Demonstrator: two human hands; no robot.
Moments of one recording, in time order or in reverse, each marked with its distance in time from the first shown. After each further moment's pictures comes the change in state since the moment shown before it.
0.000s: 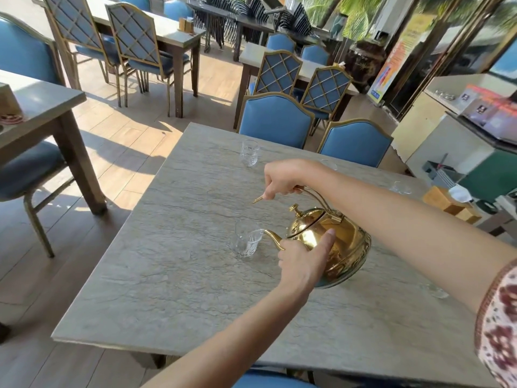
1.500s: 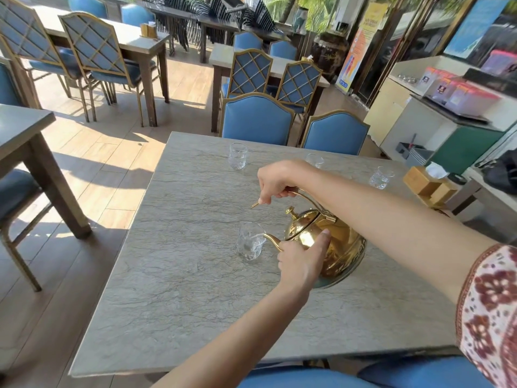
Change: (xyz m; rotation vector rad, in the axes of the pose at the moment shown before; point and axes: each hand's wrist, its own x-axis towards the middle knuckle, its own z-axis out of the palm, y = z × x) left_hand -0.002 -0.003 -0.033 0.028 -0.094 -0.026; right_hand 0.008 -0.021 -0.003 0.096 -0.063 0.152
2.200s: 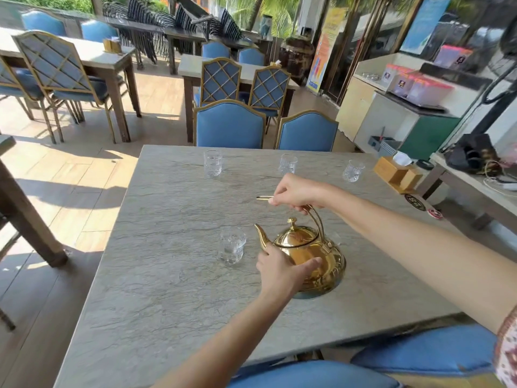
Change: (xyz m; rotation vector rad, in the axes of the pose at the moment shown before) left_hand -0.009 -0.020 0.003 0.478 0.007 0.154; right_hand -0.055 0.075 0.055 0.608 0.256 0.056
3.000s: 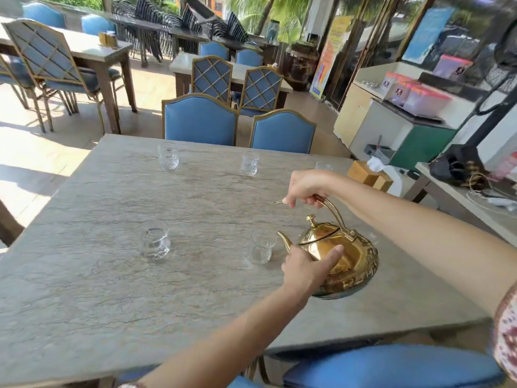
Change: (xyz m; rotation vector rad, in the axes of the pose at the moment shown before) left_hand 0.019 0.084 0.212 -0.271 -0.135 -0.001; right_hand -0.014 0.172 -0.098 -0.170 -0.082 0.179
